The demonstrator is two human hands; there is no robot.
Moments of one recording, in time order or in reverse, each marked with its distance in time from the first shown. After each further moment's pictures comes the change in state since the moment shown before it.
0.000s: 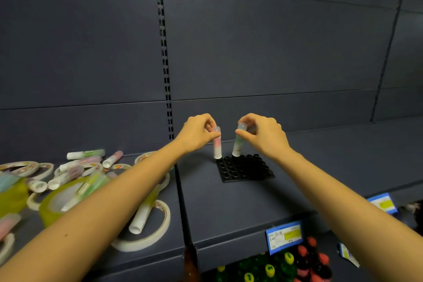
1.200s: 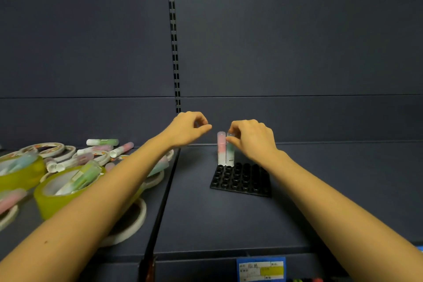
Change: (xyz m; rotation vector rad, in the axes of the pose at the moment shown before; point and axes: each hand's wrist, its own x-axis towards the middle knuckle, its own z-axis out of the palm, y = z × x) left_hand 0.014 0.000 -0.003 0.239 0.049 -0.152; right_hand 0.054 0.023 0.037 -0.214 -0.120 -0.285
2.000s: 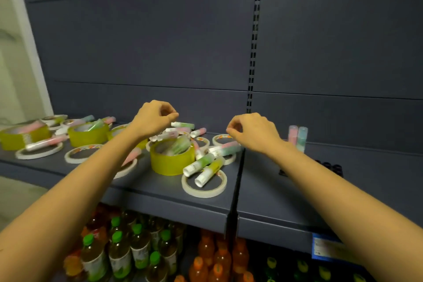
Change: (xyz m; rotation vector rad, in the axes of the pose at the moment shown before) left_hand -0.151 -0.091 -0.134 0.147 0.295 -0.398; right_hand -0.018 -0.143 -0.001 0.205 -0.138 -0.275
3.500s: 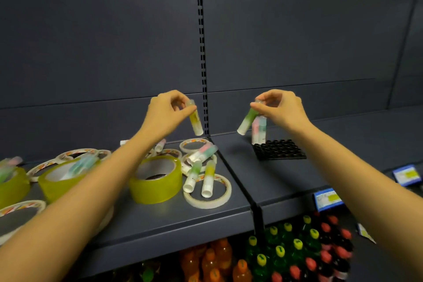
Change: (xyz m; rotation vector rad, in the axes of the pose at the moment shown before) left_hand 0.049 0.018 0.026 -0.524 -0.067 0.473; right_hand -0.043 -0.009 -0.049 0.386 0.553 0.527
